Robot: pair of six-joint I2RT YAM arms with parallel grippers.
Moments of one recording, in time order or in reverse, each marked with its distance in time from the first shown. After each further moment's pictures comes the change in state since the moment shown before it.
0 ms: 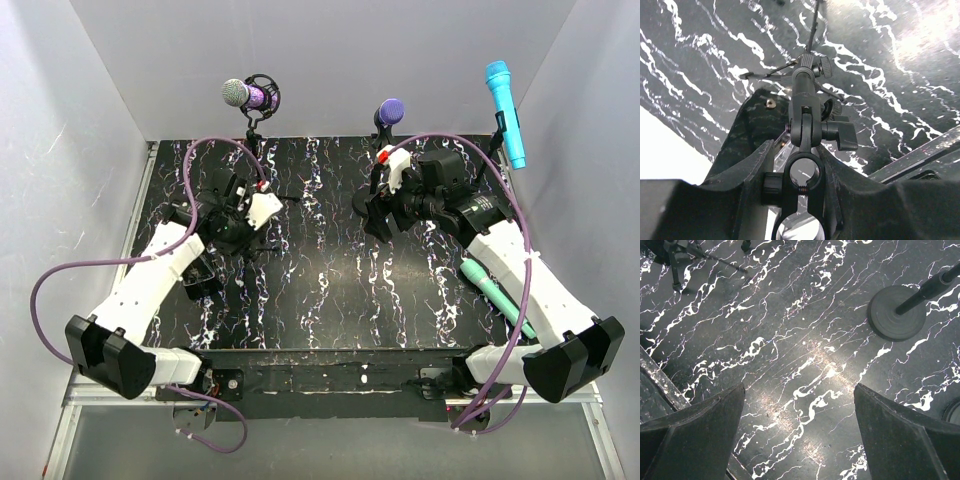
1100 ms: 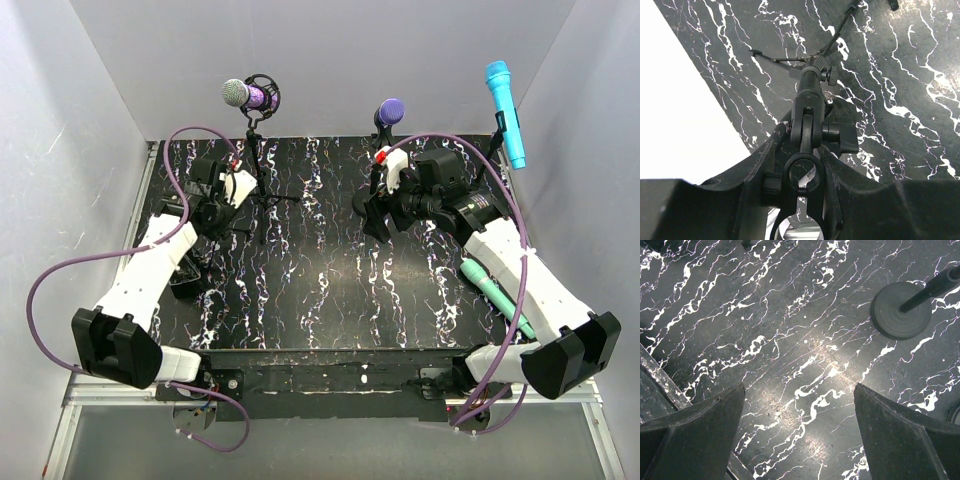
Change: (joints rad) left arm 0.159 0.041 -0.027 0.190 -0.201 -0.016; right arm 0.000 0.019 0.000 0.000 -0.006 0.003
